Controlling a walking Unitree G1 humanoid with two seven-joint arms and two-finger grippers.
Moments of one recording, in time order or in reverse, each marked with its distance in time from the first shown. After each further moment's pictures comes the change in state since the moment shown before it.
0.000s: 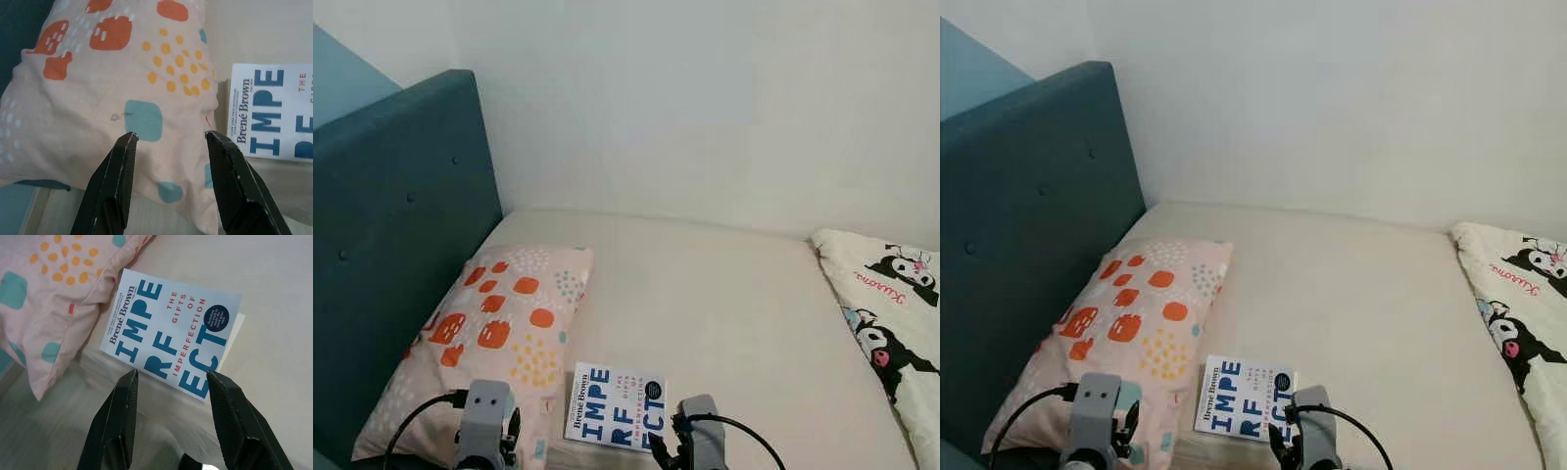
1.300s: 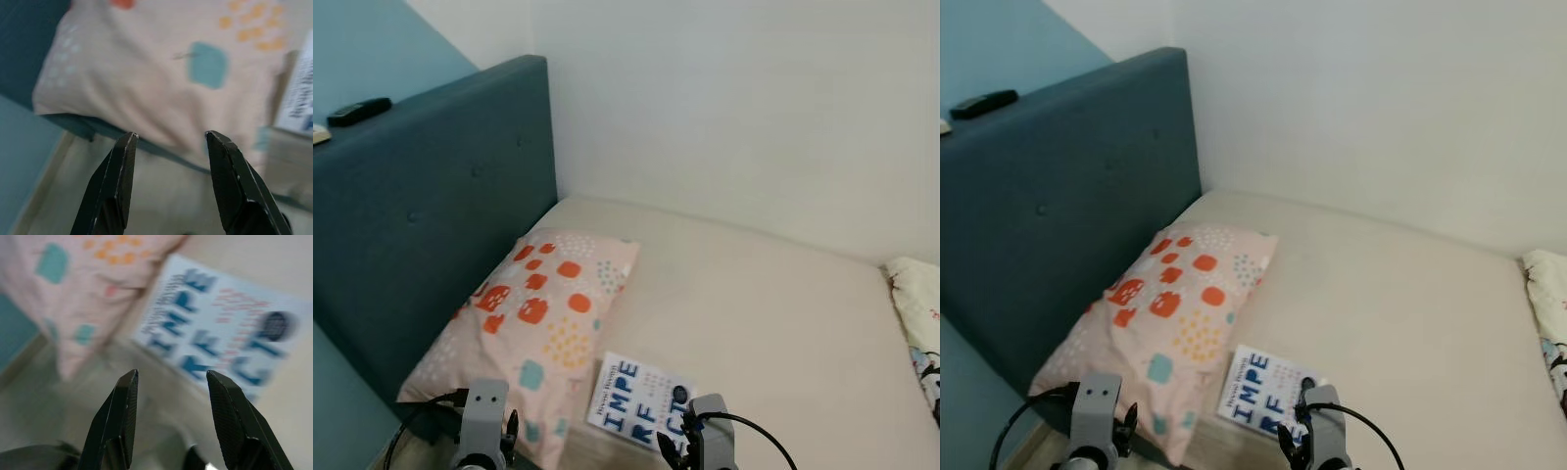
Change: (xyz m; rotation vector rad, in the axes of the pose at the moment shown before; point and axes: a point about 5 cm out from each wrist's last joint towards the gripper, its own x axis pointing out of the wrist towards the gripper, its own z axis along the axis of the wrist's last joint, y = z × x) left arm -0.001 0.007 -0.007 -0.007 0.069 0.056; right arm 0.001 0.002 -0.002 0.033 0.005 0.026
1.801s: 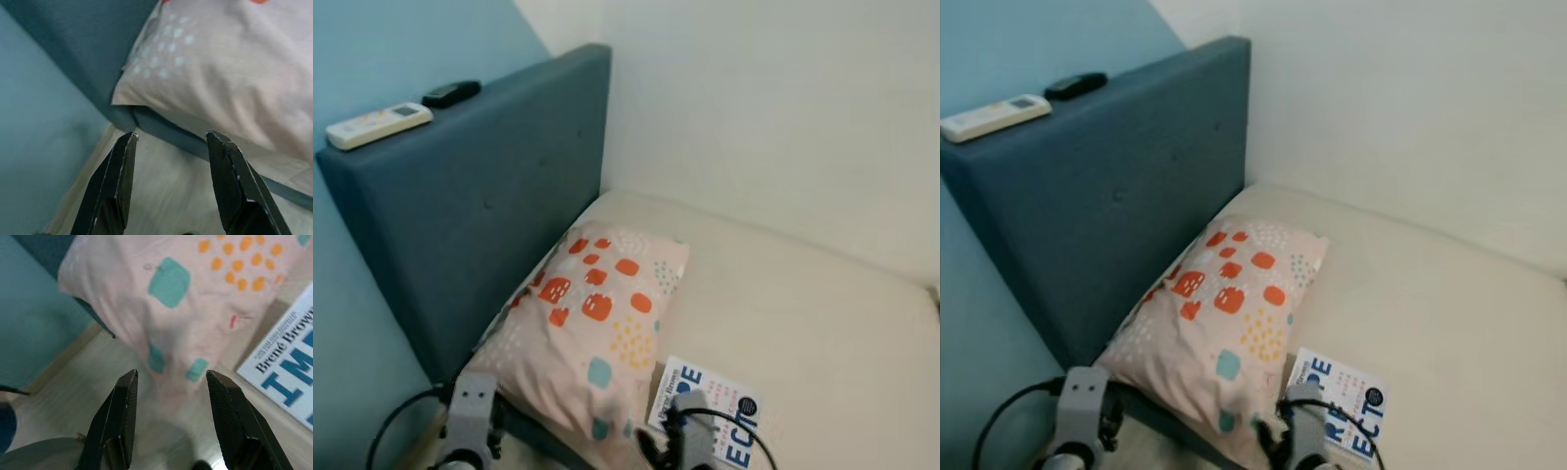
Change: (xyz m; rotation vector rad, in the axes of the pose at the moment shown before) left arm 0.000 0.007 0.009 0.022 -0.043 0.008; right arm 0.007 0.014 0.005 0.026 -0.021 0.037
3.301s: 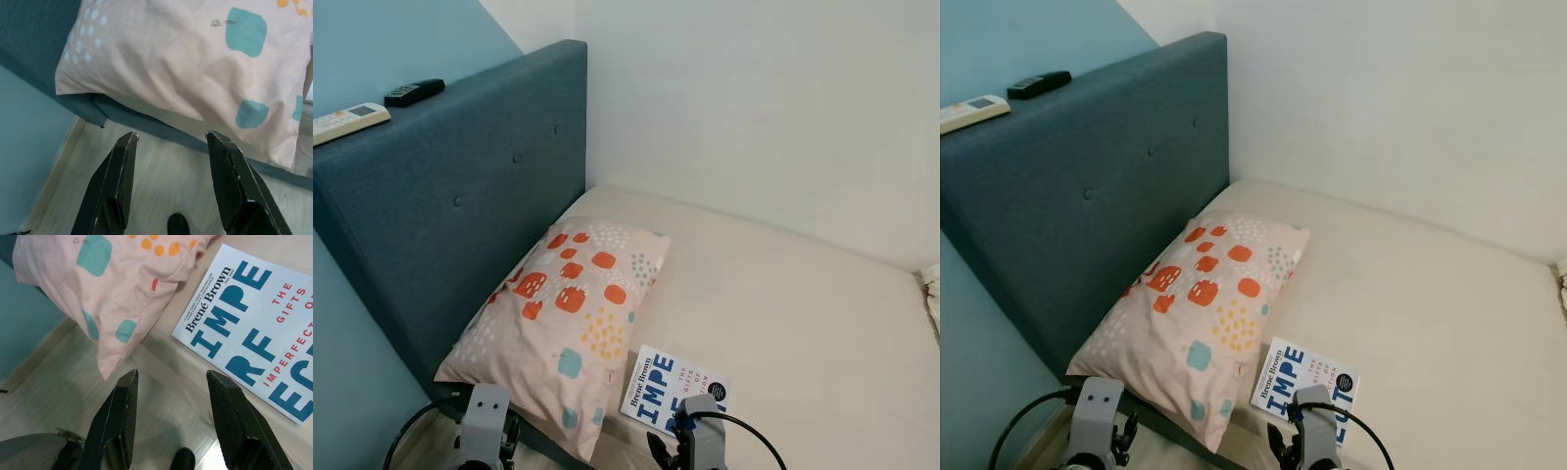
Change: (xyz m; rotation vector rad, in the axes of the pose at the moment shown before) left arm -0.007 -0.009 -0.013 0.016 0.045 -0.053; right arm -0.008 -0.013 -0.007 -0.003 0.022 -0.046
